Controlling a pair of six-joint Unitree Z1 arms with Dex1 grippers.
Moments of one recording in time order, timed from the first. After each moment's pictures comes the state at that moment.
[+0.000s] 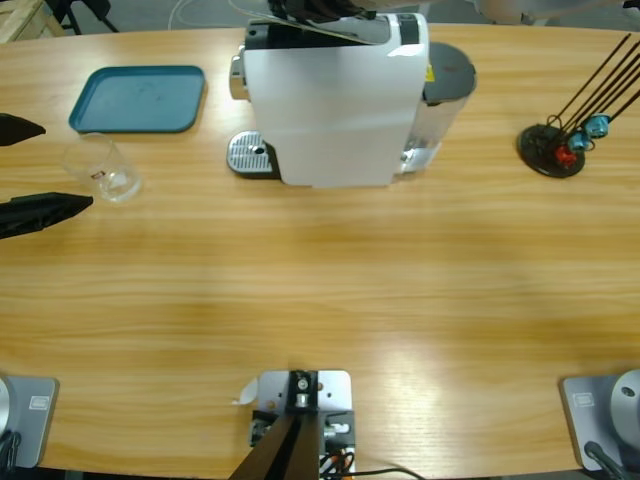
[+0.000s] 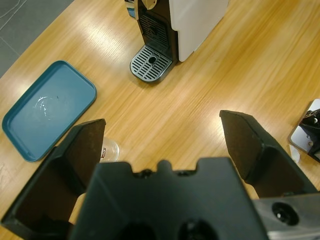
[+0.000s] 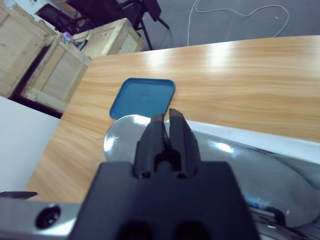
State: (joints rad) arm 0 -0.81 1.04 -0.79 0.42 -0.02 0.19; arm 1 0.87 1.82 -1.31 -0.07 -0.17 0.63
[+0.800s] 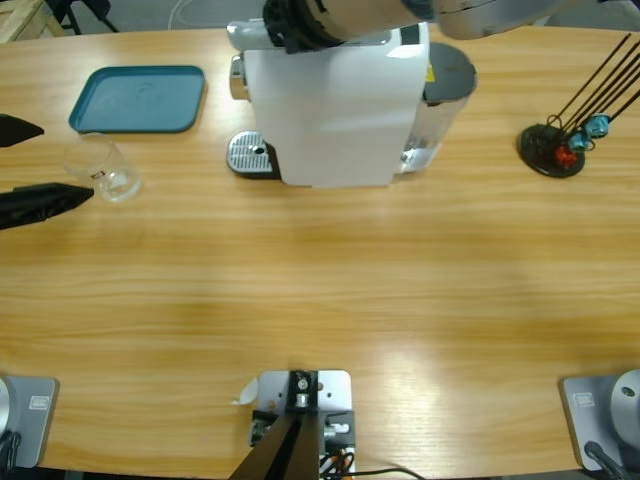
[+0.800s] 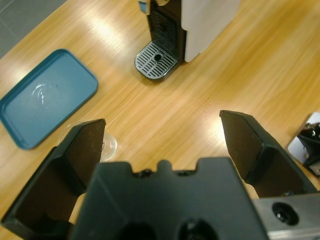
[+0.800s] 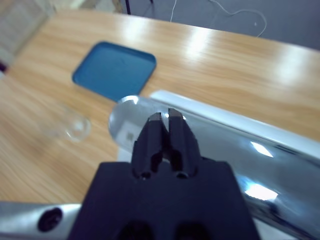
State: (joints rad) arm 0 -0.81 1.05 -0.79 0.42 0.02 0.09; arm 1 0.93 1.85 -1.41 0.15 -0.25 0.37
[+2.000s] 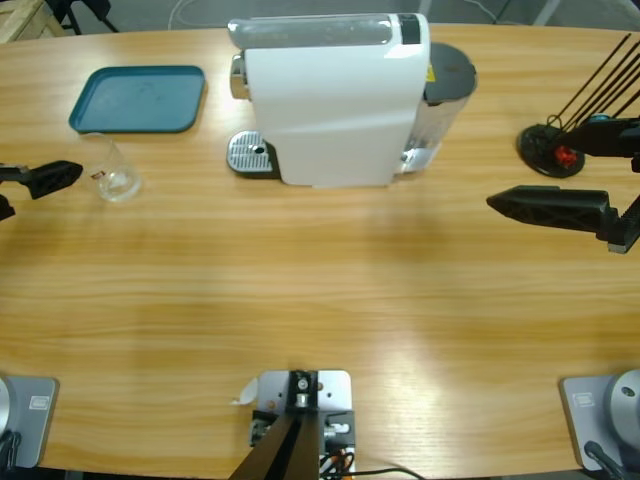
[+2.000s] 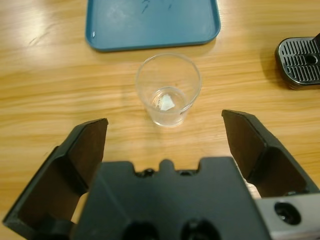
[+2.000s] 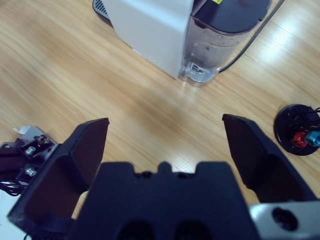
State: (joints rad) arm 0 -0.81 1.19 -0.49 0.10 0.50 -0.44; arm 1 0.94 1.15 -0.94 0.58 -0.20 0.24
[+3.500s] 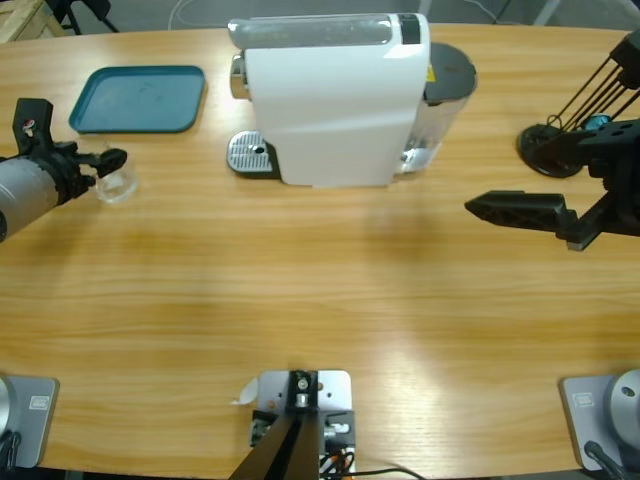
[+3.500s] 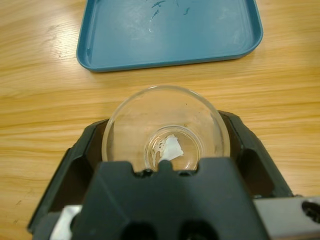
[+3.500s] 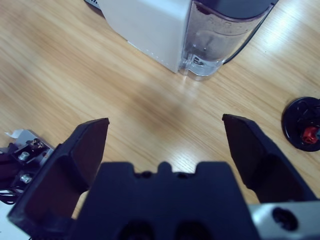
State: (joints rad) arm 0 -0.74 1.67 -0.34 -0.54 0.60 -0.34; arm 1 0.94 1.21 -0.92 0.55 -0.20 0.27
